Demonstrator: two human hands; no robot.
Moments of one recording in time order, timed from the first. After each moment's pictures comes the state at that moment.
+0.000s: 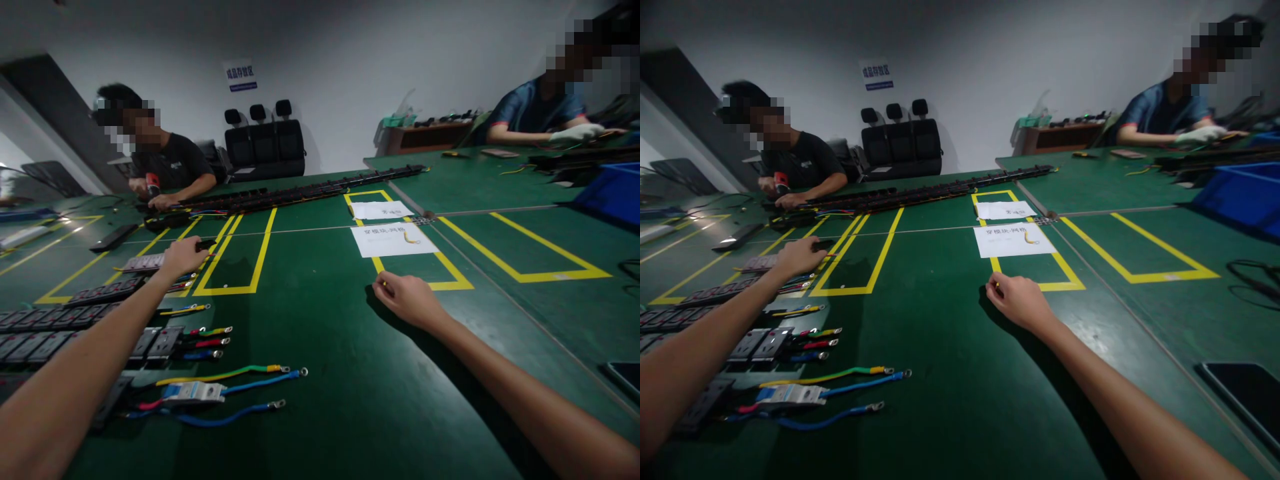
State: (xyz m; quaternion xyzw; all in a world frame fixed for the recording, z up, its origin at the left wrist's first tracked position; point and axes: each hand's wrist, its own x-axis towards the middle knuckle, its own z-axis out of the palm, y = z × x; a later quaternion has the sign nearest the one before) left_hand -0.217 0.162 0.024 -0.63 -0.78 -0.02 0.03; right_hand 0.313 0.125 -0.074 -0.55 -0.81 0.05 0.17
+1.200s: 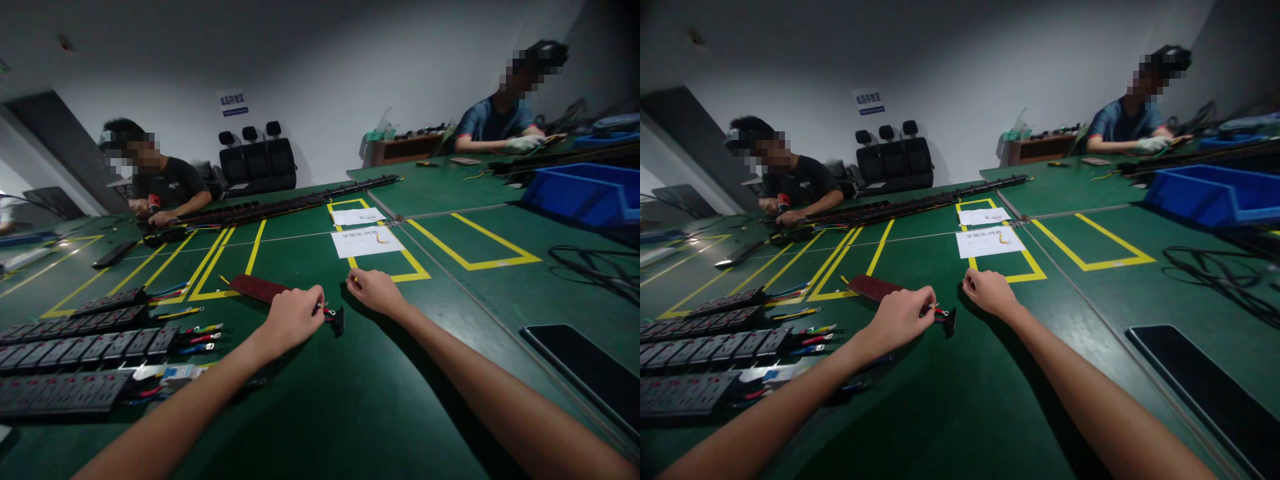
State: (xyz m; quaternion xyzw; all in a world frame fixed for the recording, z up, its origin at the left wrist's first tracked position) left_hand 0.087 0.043 0.002 -0.82 -0.57 -0.06 -0.05; right_hand 0.310 0.121 -0.066 -0.55 -0.82 0.03 0.17
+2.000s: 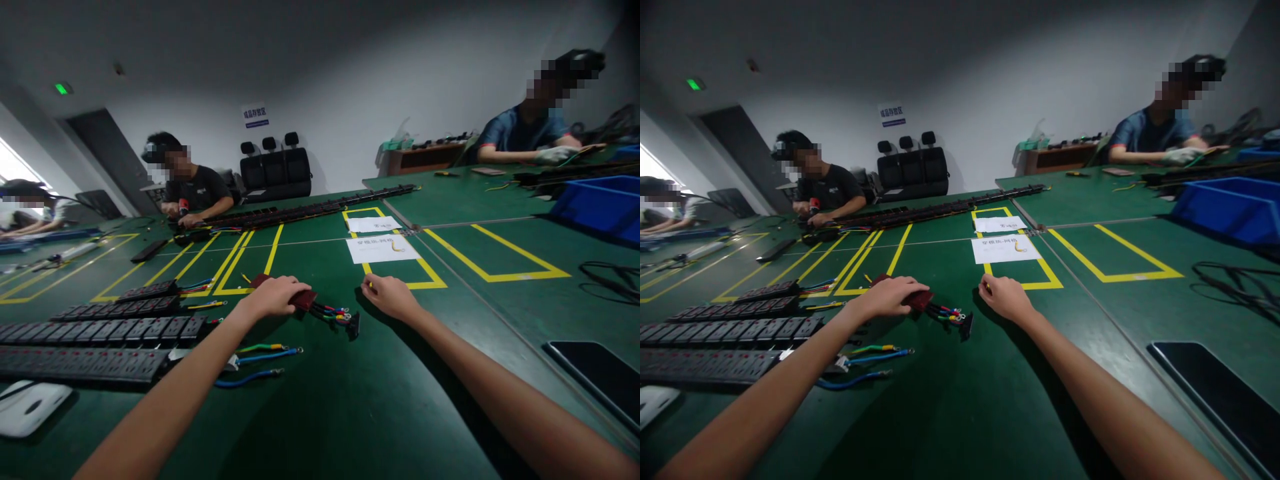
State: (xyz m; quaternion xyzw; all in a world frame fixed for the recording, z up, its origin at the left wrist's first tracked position) left_hand 0.001 0.071 0.018 -0.88 -0.47 0.09 -0.02; right_hand 0.311 0.117 -0.067 -0.53 -0.83 0.04 0.18
